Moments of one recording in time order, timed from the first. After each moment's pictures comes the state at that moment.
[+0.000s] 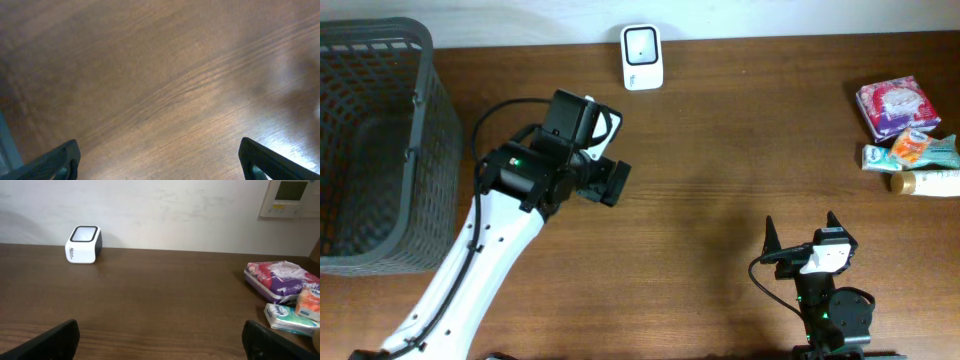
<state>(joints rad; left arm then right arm) -0.45 1.49 1.47 -1.02 -0.06 0.06 0.02 0.01 0.01 -0.08 0.00 -0.03</state>
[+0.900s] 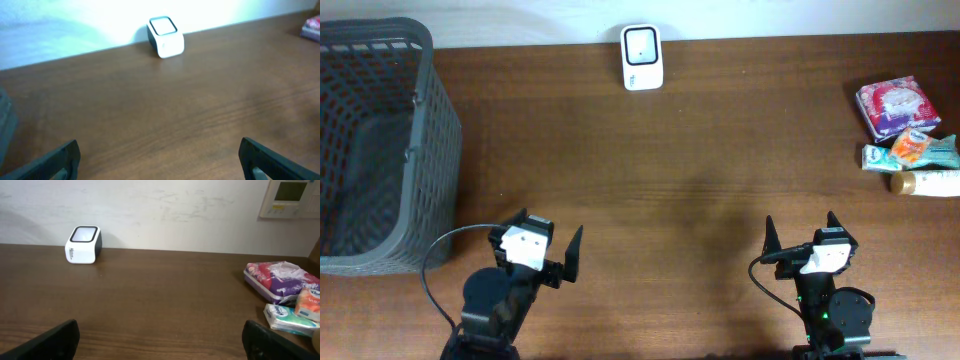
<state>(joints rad) -0.22 0.41 0.28 -0.15 0.08 0.06 0.02 0.01 0.01 -0.08 0.00 -0.03</state>
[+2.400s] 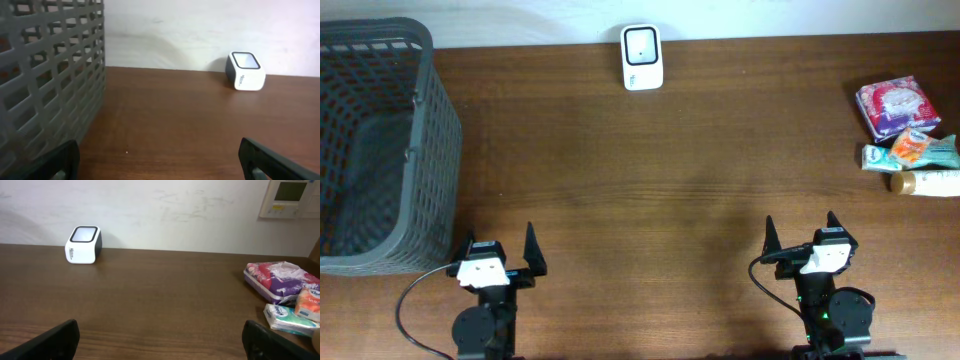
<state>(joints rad) 0.01 0.01 0.01 -0.08 -0.06 -0.05 0.02 0.01 0.01 -0.08 0.00 -0.03</state>
